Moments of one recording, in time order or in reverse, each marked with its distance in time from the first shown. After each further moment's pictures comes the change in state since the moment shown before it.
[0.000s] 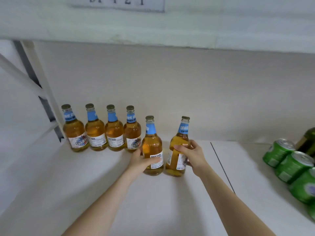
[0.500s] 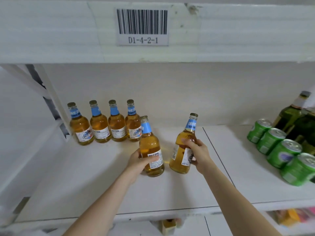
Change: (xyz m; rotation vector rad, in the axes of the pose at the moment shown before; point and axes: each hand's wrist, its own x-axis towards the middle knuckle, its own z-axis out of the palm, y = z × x) left_hand -0.081 0.000 -0.015 -0.014 -0.068 -0.099; right_hand -0.087 -0.002 -0.006 0.141 0.154 0.118
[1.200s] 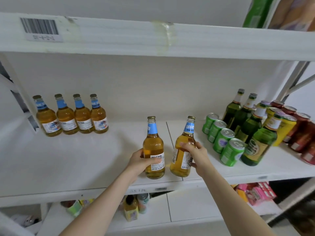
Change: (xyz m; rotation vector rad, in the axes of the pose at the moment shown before) left_hand -0.081 -0.008 0.175 0.099 -0.118 0.054; right_hand -0.076 -0.026 -0.184 -0.043 0.039 -0.047
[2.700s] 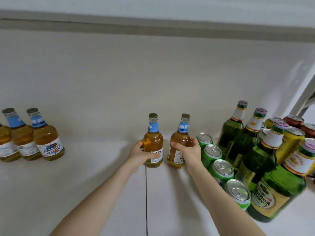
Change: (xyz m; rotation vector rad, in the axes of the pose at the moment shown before) left_hand 0.238 0.040 0.098 0.047 0.140 0.095; right_hand 0.231 -0.025 -0.055 0.070 0.070 -0.219
